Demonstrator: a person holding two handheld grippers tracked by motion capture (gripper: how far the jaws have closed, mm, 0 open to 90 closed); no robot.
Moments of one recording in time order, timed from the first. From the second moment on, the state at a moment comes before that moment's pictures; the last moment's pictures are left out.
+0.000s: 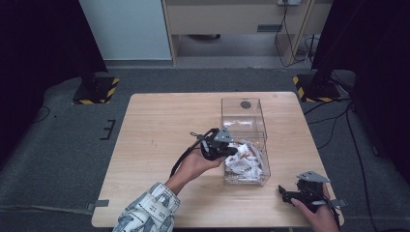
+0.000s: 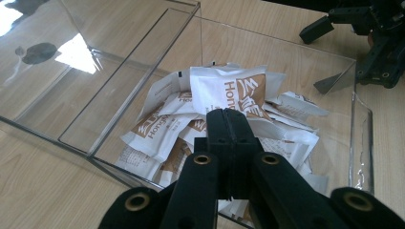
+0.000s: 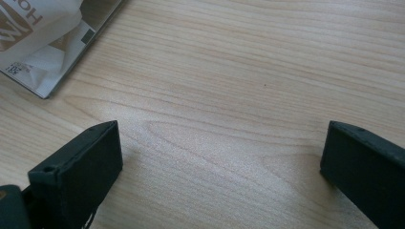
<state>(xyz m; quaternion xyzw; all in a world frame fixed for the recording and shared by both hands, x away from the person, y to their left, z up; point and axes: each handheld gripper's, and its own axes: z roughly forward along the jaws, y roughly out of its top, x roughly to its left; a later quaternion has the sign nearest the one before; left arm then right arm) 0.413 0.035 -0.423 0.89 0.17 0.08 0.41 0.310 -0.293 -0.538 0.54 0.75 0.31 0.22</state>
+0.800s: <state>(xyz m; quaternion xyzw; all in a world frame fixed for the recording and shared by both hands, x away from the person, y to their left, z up) 0.409 0.037 -0.410 0.89 0.16 0.09 0.43 0.310 -0.293 -0.538 0.54 0.75 0.31 0.22</state>
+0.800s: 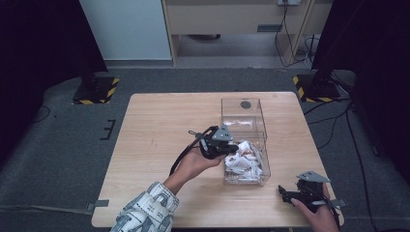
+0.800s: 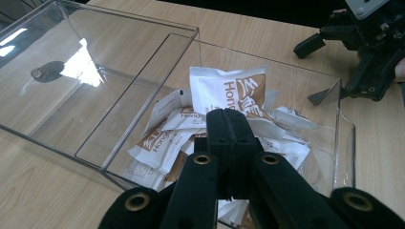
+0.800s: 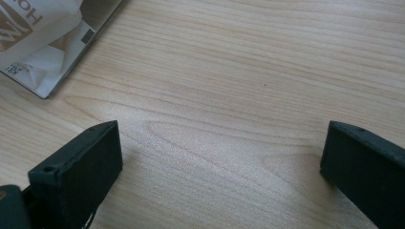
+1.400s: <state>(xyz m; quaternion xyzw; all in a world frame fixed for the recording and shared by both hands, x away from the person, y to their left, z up) 0.407 0.046 -0.397 0.88 0.16 0.10 0.44 0.310 -0.293 -0.538 0.54 0.75 0.31 0.22</state>
